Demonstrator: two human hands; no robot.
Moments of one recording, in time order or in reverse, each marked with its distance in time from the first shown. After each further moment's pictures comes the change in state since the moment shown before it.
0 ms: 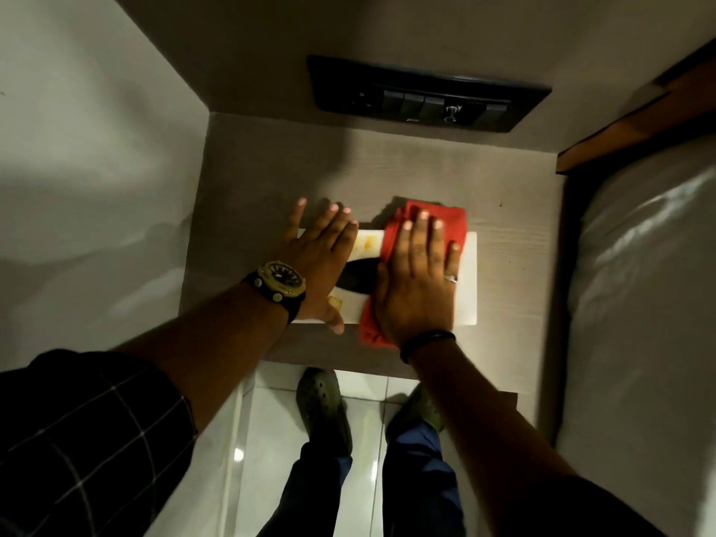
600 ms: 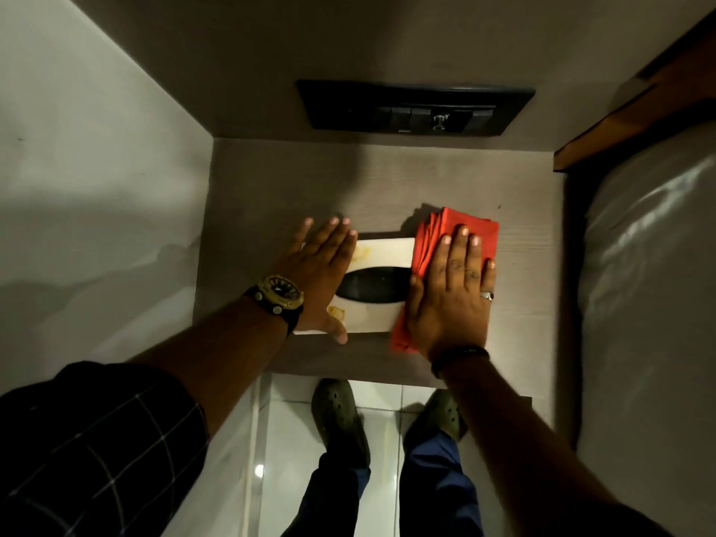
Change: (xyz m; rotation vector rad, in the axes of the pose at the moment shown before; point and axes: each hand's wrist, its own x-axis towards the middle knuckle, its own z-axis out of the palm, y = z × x) left_hand 0.001 -0.001 0.003 0.016 0.002 0.039; right_hand -0.012 0.034 -0.007 -0.039 -0.010 0.116
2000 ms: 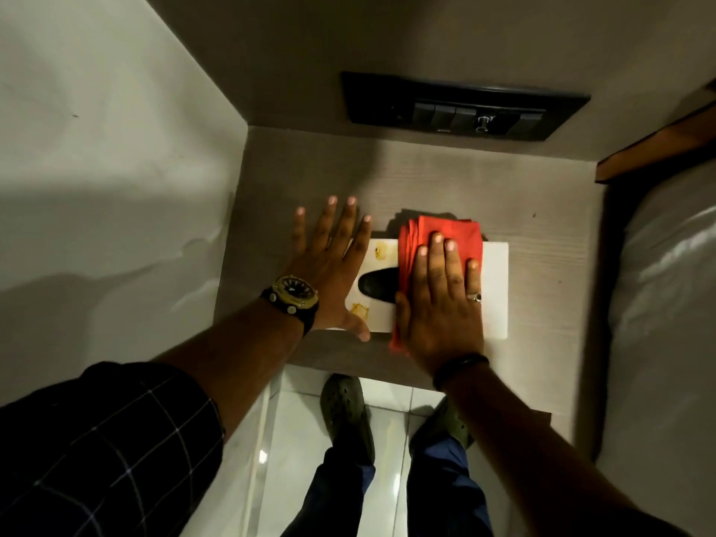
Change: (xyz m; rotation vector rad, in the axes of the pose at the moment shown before) left_hand -0.014 -0.006 0.011 -0.105 0.091 -0.177; right_hand -0.007 -0.026 0.005 -0.020 -0.029 -0.281
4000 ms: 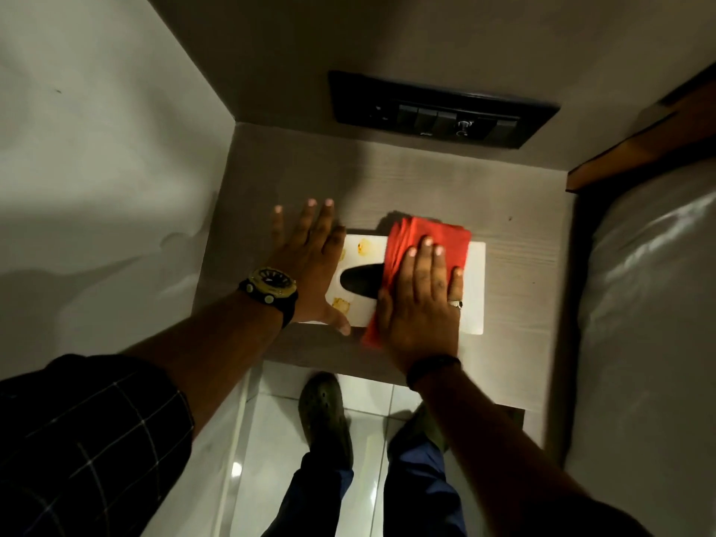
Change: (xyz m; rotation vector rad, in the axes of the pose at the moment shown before) left_hand 0.000 -0.005 0.010 0.036 -0.011 -0.051; right_hand -0.008 -0.013 0.001 0.017 -0.032 0.086
